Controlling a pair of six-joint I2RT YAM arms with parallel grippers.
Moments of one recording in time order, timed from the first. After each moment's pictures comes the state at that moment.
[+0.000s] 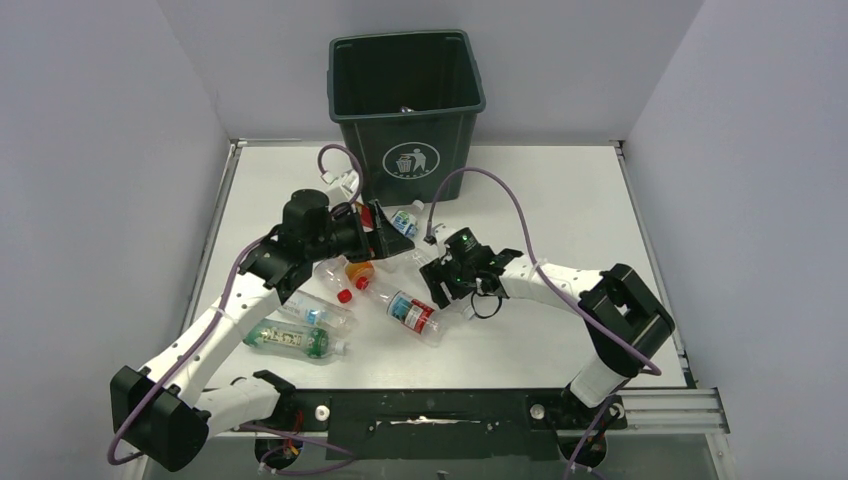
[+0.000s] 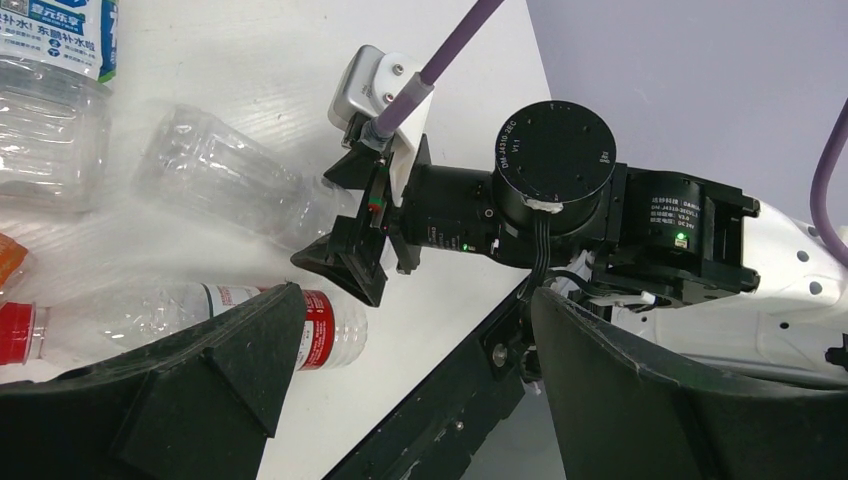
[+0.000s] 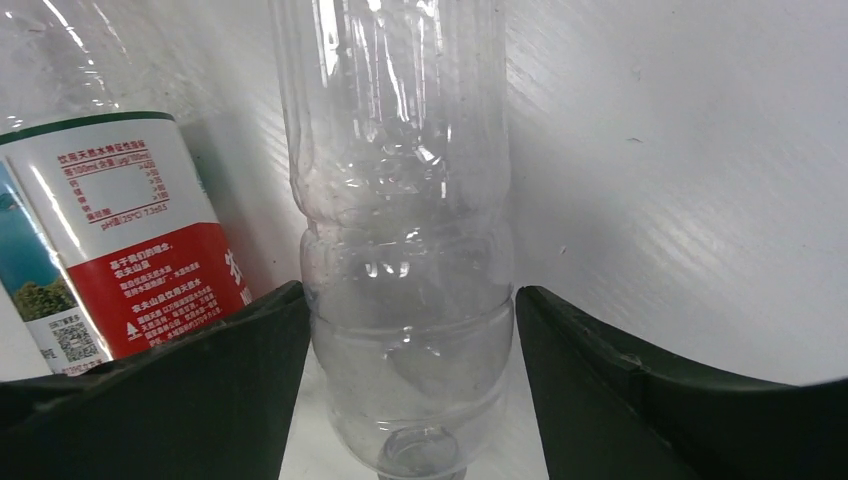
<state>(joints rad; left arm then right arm) -0.50 1.12 0.97 -0.30 0.42 -0.72 0.74 1.62 0.91 -0.24 -0.05 0.10</state>
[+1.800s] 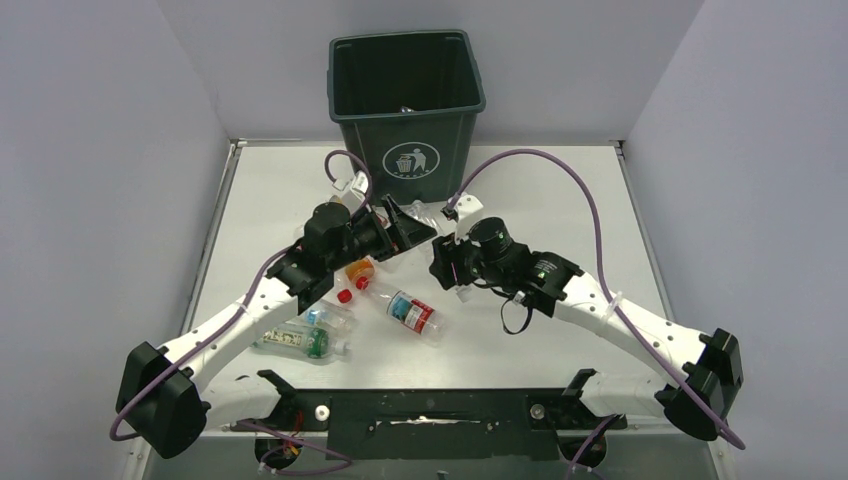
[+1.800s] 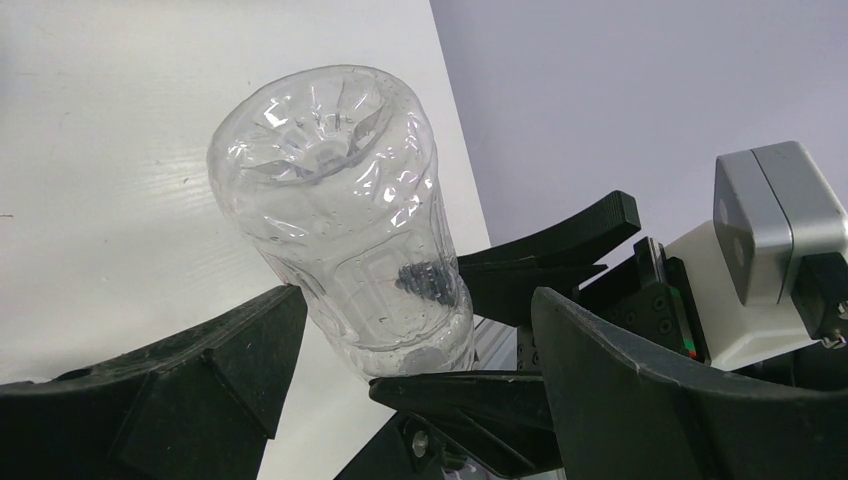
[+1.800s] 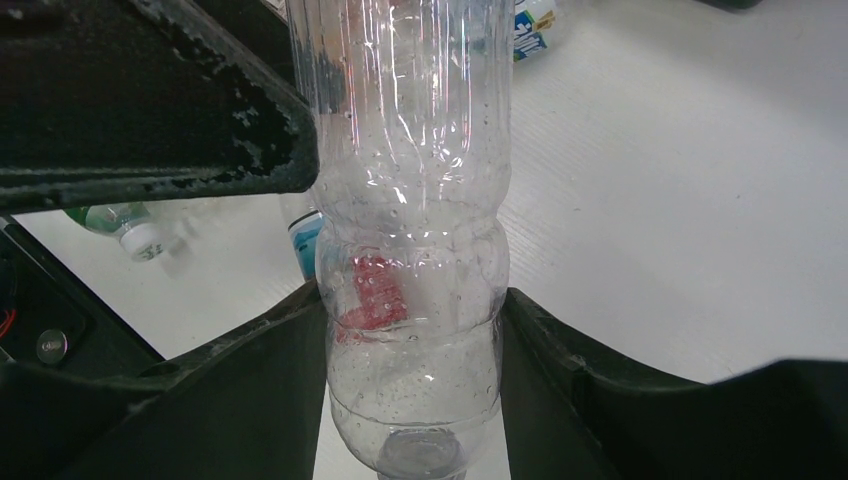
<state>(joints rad) -0.63 1.18 0.86 0.07 0.24 -0.99 0.86 1.21 1.03 -0.41 0.10 0.24</state>
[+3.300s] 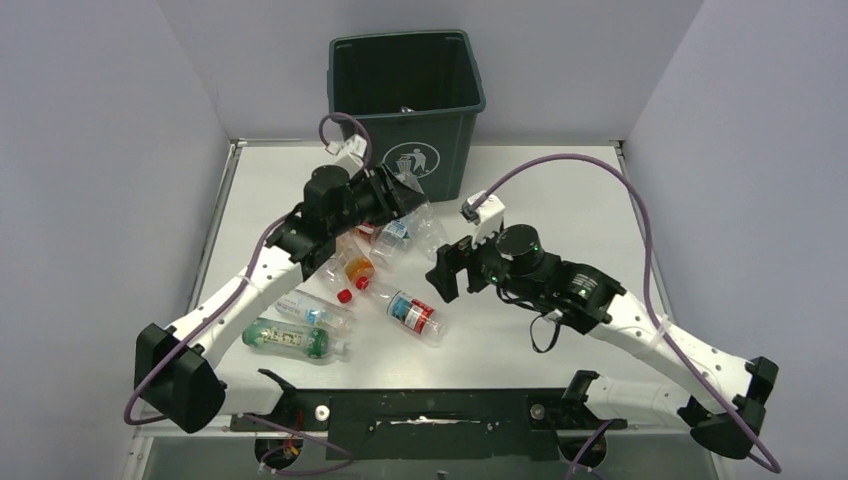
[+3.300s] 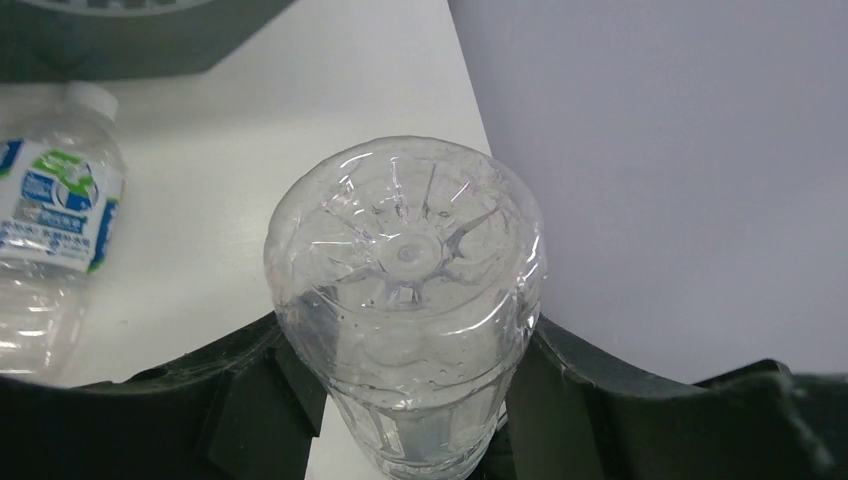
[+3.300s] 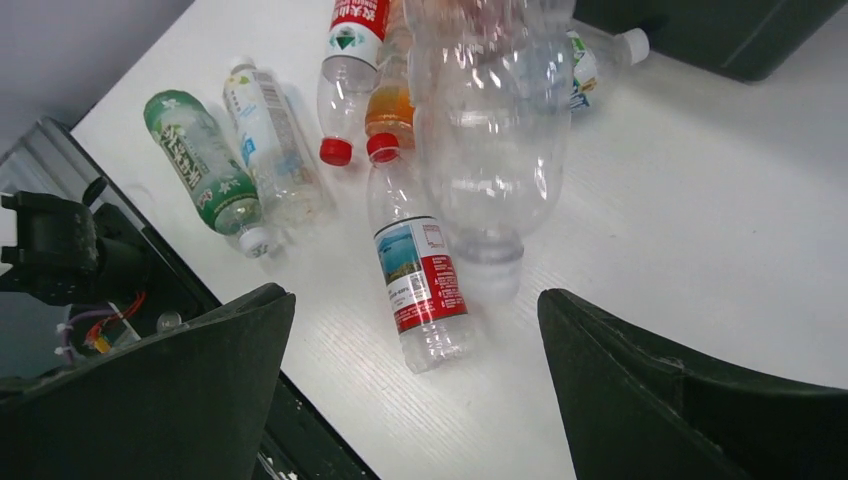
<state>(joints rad) -0.58 1.30 1.08 -0.06 0.18 -0.87 0.95 1.07 1.10 -0.49 0.11 0.28</state>
